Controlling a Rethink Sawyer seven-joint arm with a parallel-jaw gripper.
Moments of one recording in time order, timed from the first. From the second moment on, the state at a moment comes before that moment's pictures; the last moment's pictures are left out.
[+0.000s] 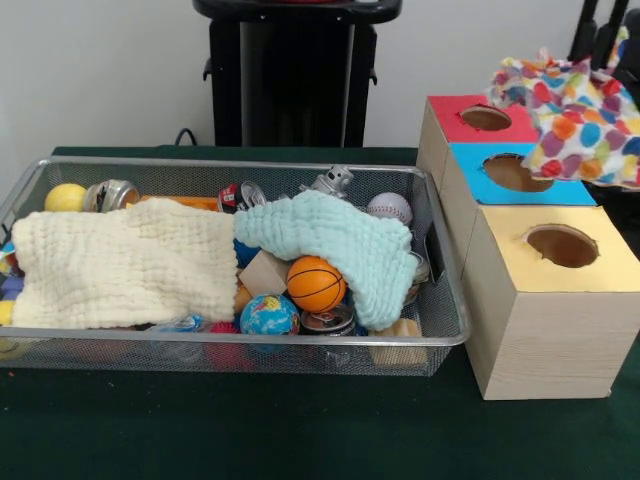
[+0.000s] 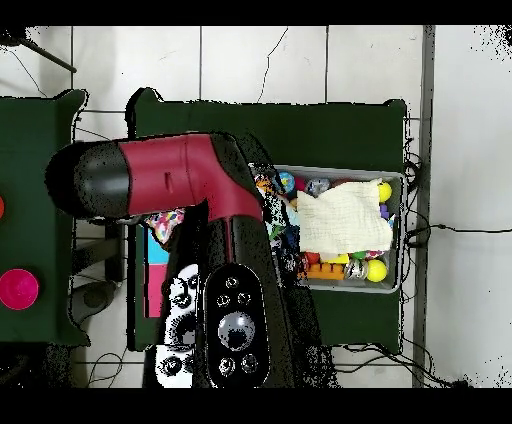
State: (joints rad) arm 0.02 -0.80 0.08 1.31 -0.11 1.06 2.39
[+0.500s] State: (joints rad) arm 0.13 -0.71 0.03 1.24 -0.11 1.06 2.39
